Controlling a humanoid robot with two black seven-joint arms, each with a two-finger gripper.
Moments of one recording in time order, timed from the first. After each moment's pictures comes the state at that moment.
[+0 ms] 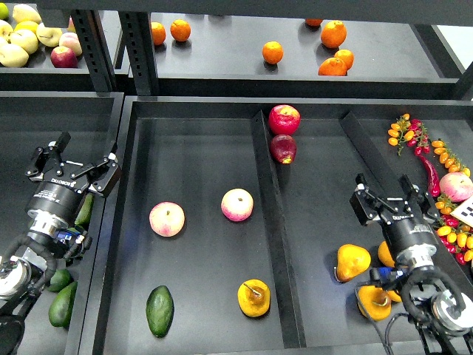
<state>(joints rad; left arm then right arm) -0.09 0.17 -1.23 -1.12 -0.51 -0.46 0.12 -0.14 -0.13 1.44 1.31 0.47 0.25 -0.10</state>
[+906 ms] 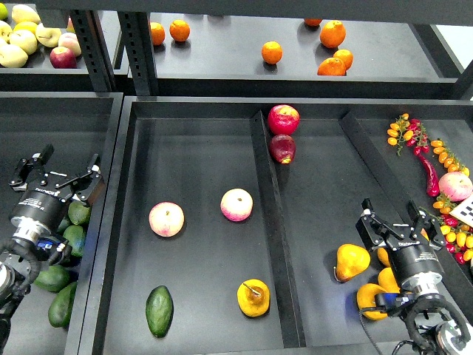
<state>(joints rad) -0.12 0.22 -1.27 -0.97 -0.50 -0.49 0.21 -0.14 -0.11 1.44 1.31 0.47 0.24 -0.10</state>
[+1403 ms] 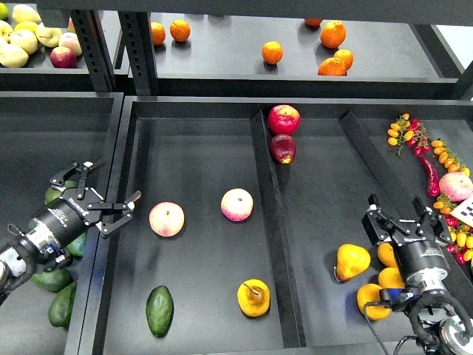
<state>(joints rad) -0.22 0.33 -1.09 -1.00 -0.28 -0.49 0.48 -0.11 -0.12 1.47 1.28 0.46 0.24 -0.10</state>
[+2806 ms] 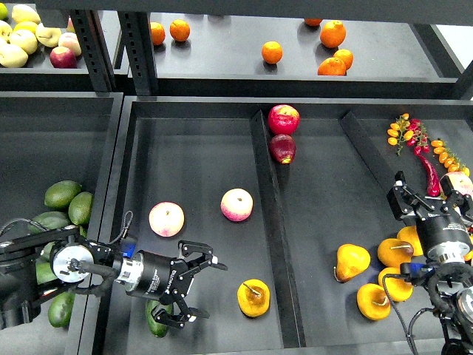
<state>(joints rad) -0.59 0.21 -0.27 -0.95 -0.01 -0.49 0.49 0.03 -0.13 1.57 1.18 0.44 0.19 -0.10</state>
